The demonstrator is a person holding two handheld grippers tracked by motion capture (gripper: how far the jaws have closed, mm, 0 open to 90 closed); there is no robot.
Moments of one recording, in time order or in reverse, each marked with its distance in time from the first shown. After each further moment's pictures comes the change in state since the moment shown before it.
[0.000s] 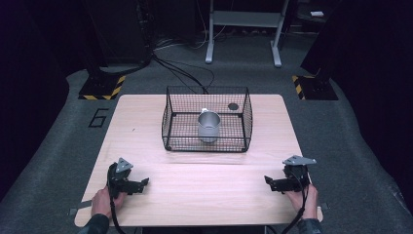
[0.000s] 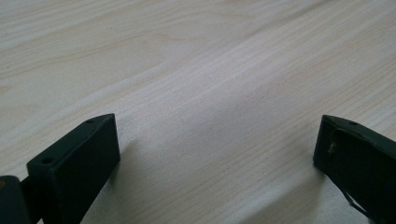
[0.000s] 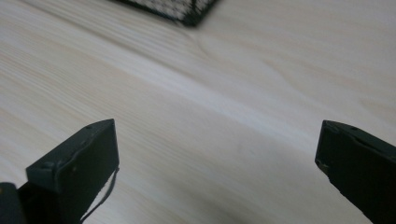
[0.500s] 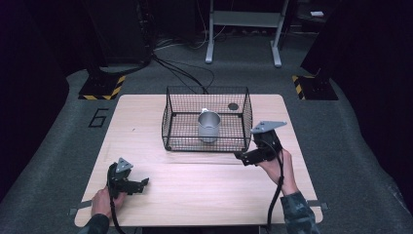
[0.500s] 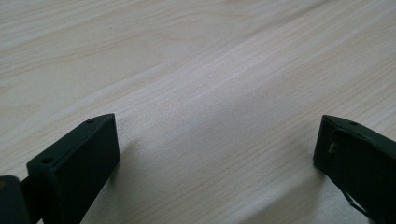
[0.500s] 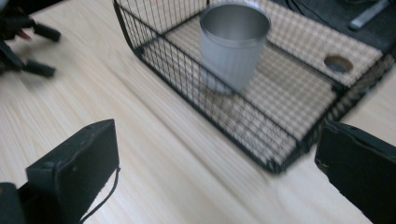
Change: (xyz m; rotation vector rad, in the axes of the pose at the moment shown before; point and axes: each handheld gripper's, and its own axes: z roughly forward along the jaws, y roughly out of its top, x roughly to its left) left arm 0.000 0.000 0.000 -0.001 0.001 0.001; right arm 0.069 0.133 -0.018 -0.072 0.202 -0.211
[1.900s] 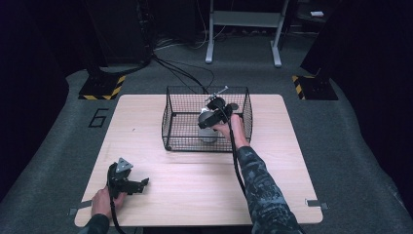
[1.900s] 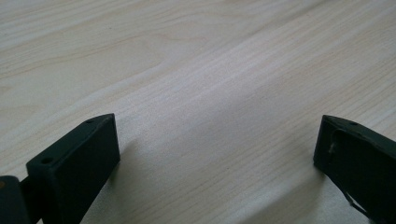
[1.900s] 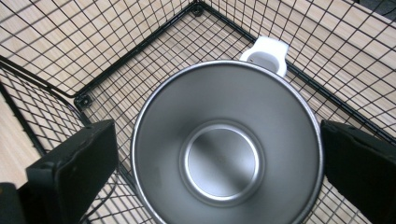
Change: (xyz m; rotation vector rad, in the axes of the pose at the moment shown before) left arm 0.000 0.000 0.000 0.008 -0.007 -0.001; right arm -0.034 0.105 0.186 0.218 0.057 0.037
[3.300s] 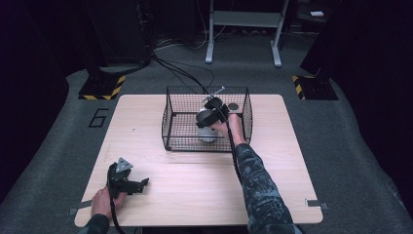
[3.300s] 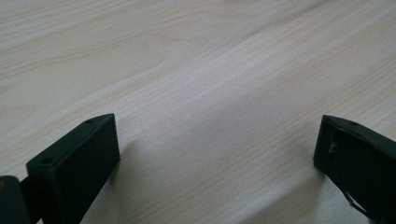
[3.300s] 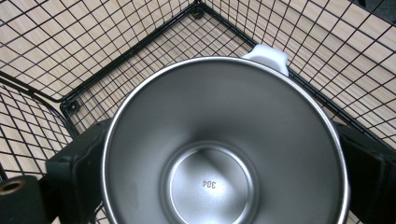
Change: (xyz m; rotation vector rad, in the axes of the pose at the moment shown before) left arm 0.000 0.000 0.001 -0.008 0.006 0.002; right arm -0.007 0.005 0.022 -0.010 0.017 -0.039
